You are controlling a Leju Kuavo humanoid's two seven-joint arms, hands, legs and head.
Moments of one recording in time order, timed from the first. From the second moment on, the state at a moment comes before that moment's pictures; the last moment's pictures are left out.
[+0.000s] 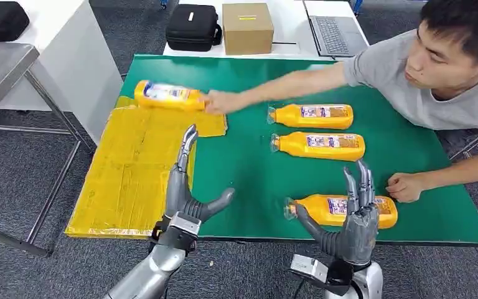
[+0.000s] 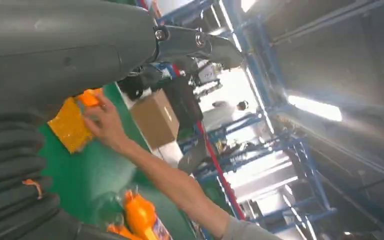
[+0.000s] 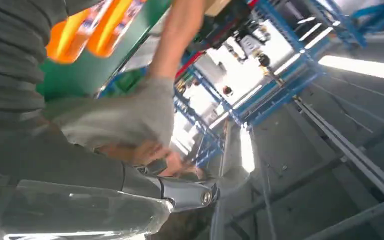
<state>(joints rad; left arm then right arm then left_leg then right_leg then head) -0.30 -0.17 -0.68 -1.16 -0.18 0.57 -0.70 0.15 0.10 0.14 -1.70 0.80 -0.69 -0.70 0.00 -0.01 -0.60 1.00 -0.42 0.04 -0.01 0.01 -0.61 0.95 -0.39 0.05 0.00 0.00</state>
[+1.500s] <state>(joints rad) -0.28 -0.20 -0.68 -1.19 -0.10 0.41 -0.70 0.25 -0.07 -0.23 -1.60 1.20 -0.47 -0.35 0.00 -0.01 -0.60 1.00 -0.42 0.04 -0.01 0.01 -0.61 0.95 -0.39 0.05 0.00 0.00</state>
